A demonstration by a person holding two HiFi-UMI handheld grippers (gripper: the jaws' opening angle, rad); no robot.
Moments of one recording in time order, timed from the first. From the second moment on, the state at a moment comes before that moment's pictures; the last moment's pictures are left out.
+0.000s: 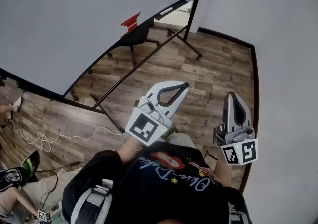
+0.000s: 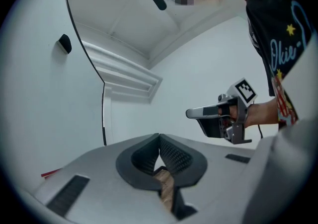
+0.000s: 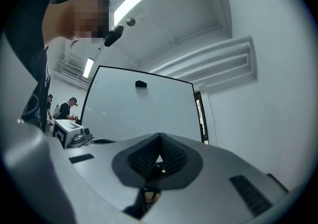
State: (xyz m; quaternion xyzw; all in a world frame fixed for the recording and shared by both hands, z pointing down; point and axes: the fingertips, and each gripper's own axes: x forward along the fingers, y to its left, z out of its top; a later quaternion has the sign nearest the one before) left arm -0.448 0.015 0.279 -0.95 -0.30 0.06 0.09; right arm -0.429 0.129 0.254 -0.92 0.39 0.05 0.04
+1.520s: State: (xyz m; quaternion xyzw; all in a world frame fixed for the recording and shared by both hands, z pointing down) left arm -0.230 0.060 0.279 -0.98 -0.09 0.01 0.17; right arm -0.153 0.177 0.294 -0.83 0.55 0.03 0.09
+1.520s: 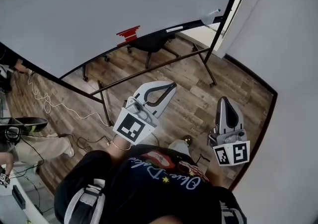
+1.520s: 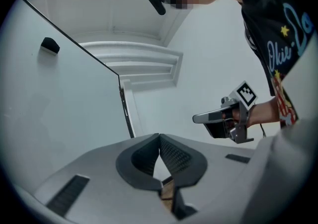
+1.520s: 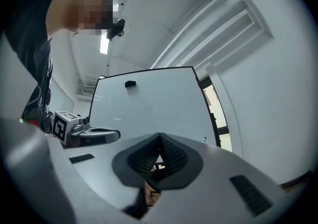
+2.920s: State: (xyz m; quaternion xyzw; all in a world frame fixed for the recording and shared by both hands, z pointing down) left arm -0.070 0.133 0.287 -0.98 -0.07 0.03 0.17; right arm -0.022 0.249 0.297 -0.81 0.58 0.04 0.08
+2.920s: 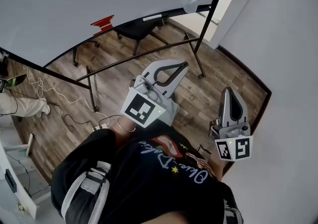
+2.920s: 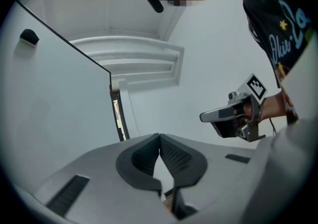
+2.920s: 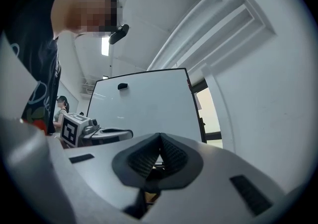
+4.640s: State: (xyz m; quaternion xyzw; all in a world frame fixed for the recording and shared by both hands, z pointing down) left arm 0.144 -0.057 0.312 -0.99 -0.02 0.04 0.13; right arm 0.226 0.034 0.295 -0.78 0.61 0.05 0.06
